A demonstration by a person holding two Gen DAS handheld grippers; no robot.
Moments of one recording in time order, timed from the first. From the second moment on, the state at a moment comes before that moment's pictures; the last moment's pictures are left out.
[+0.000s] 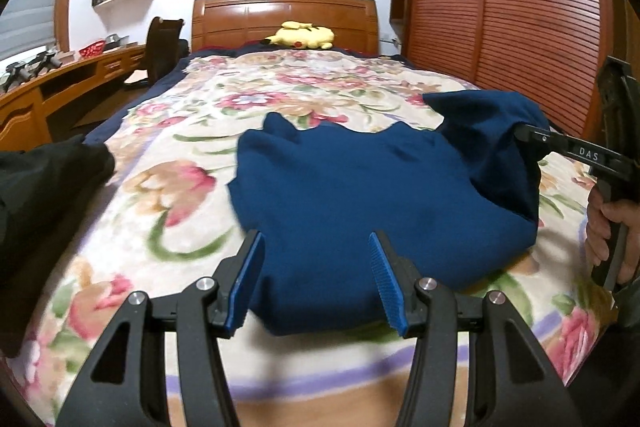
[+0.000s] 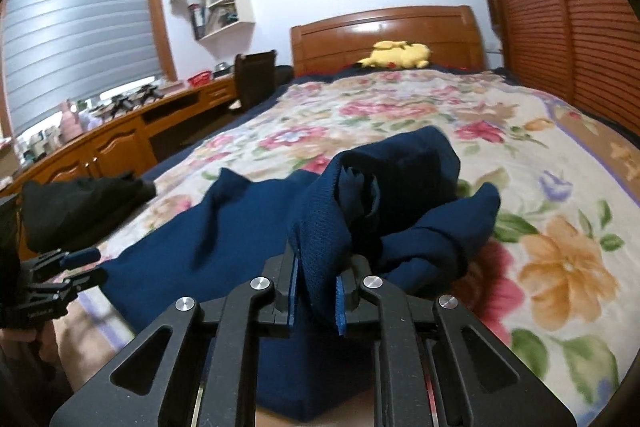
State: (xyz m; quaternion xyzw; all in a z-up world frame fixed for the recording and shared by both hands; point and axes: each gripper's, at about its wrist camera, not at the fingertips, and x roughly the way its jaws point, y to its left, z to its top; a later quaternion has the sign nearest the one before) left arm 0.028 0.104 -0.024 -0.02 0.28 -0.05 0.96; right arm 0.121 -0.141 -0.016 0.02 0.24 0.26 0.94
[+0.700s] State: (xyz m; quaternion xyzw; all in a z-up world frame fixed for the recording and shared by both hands) left arm 0.006 0.173 -0.017 -0.07 0.26 -0.01 0.96; right arm 0.106 0.033 0.041 -0.09 0.22 0.37 0.90
